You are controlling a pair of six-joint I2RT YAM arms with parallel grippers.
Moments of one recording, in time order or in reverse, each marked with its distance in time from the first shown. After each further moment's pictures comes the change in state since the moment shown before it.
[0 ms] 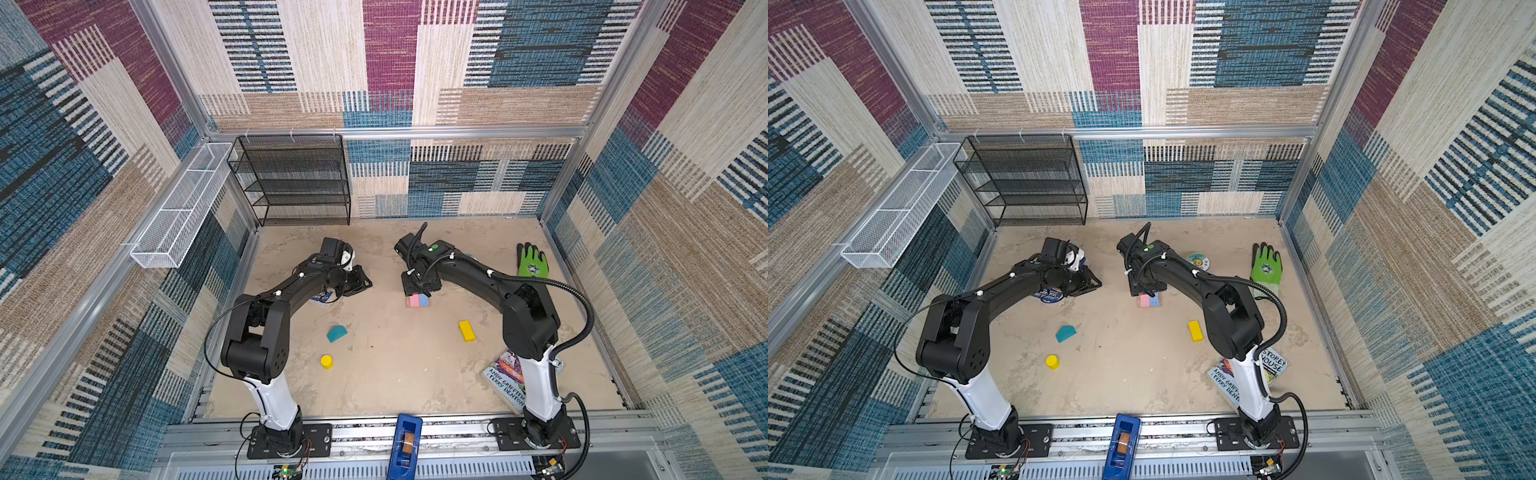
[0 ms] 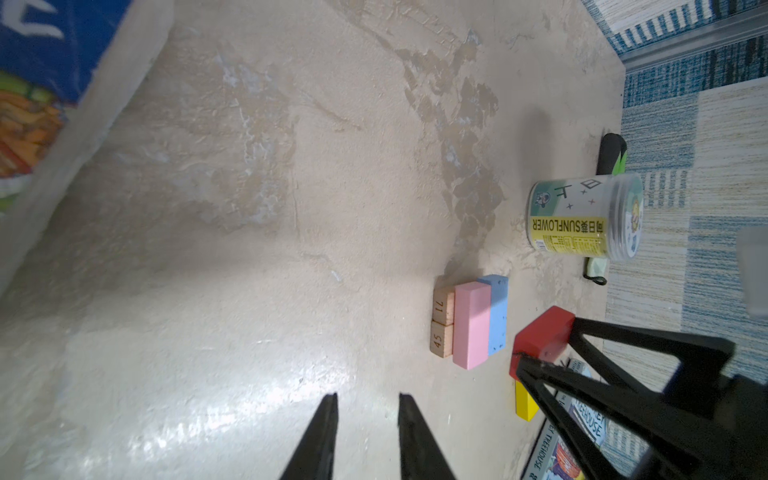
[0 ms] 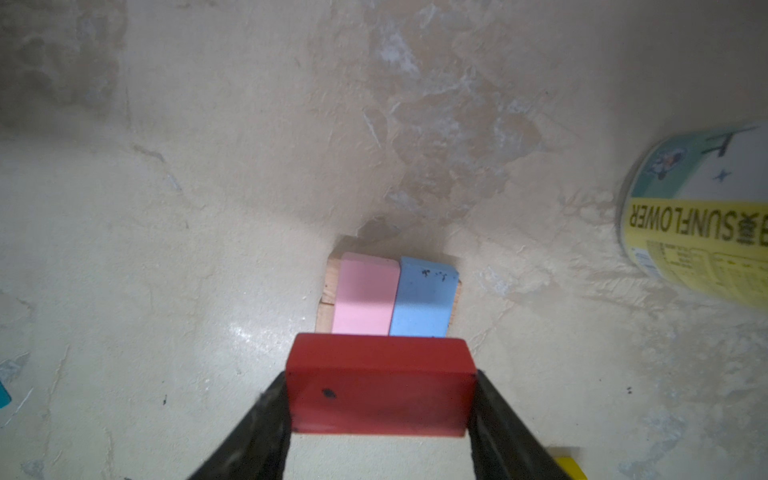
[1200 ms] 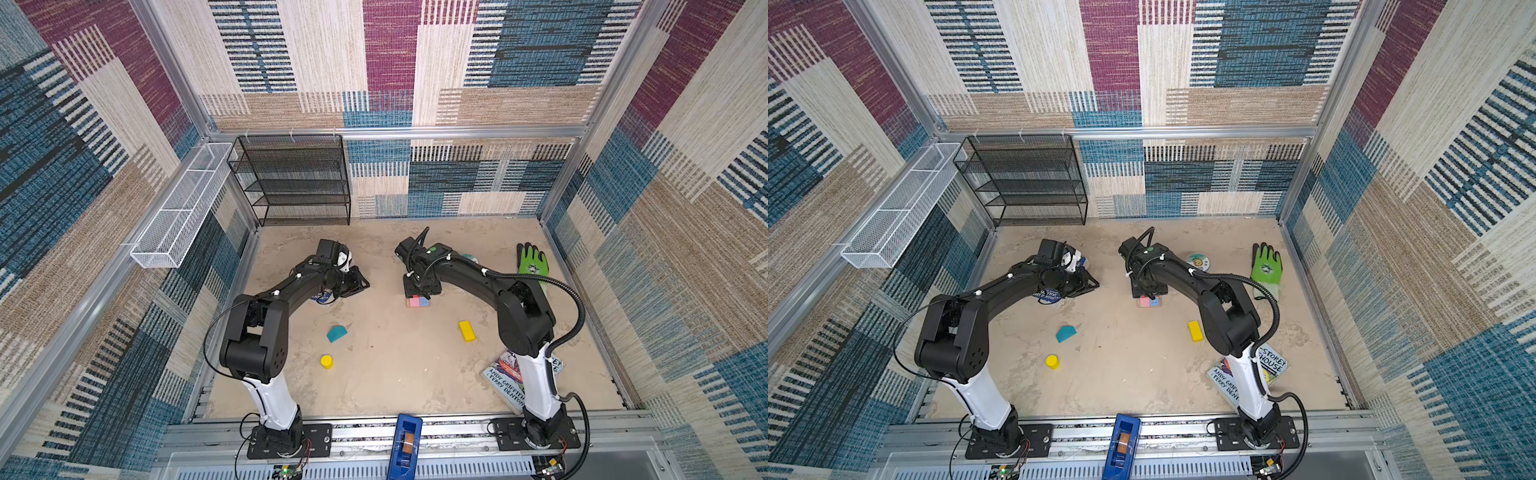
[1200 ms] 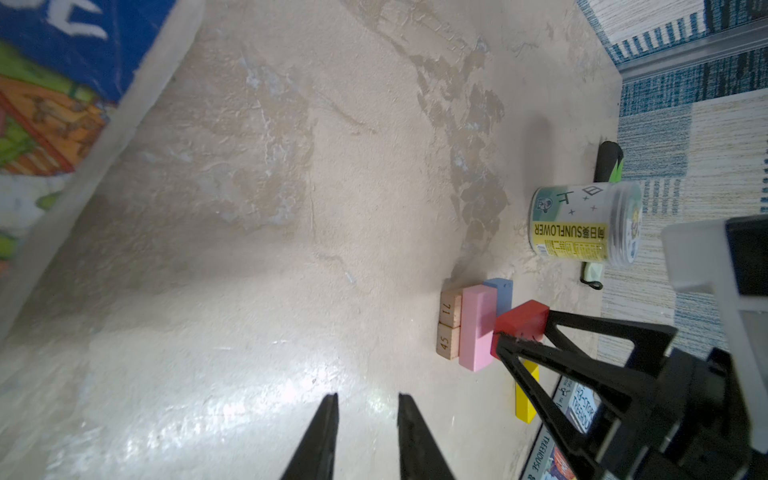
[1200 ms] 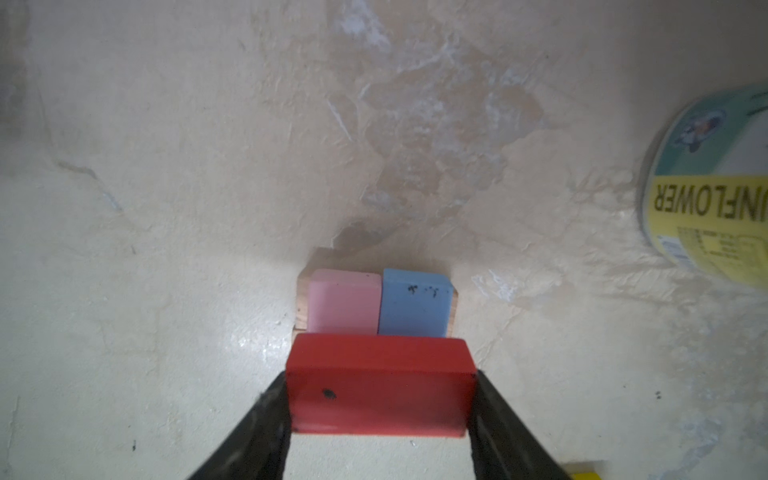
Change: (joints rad) left arm 0.025 0.000 -0.025 0.026 0.022 0.000; right arm -0.012 0.039 -0.020 0.023 0.006 0.058
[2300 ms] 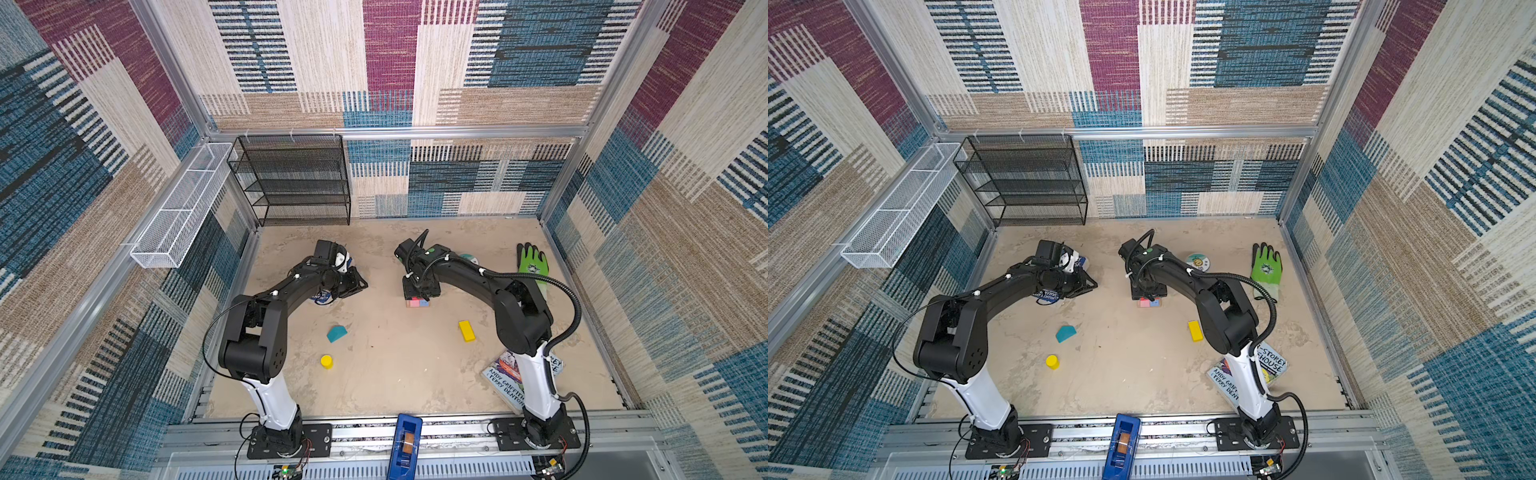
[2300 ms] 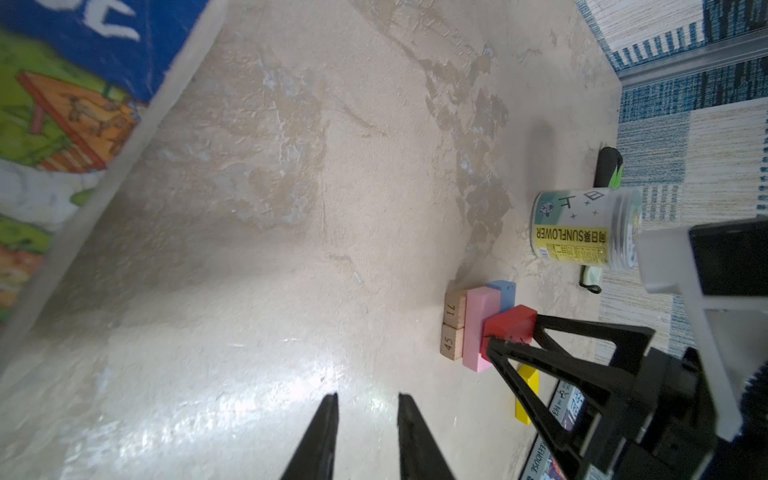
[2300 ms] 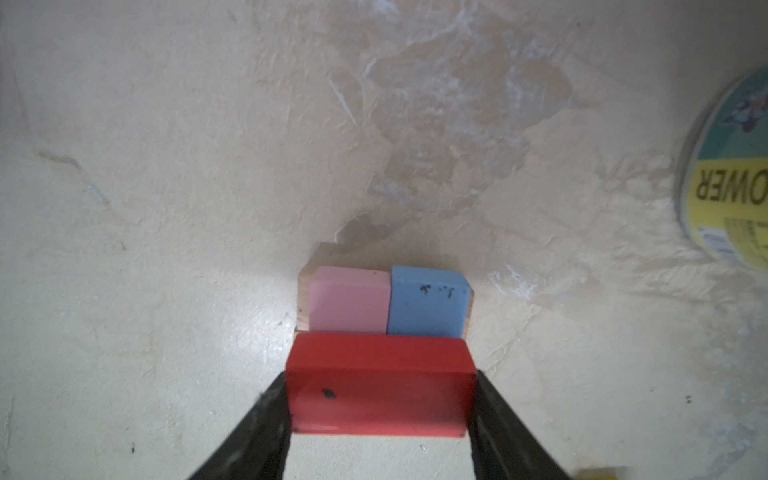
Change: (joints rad) left arm 0.015 -0.005 -0.013 0.006 0.007 -0.004; right arm -0.001 0.017 -0.002 0.000 -0.027 0.014
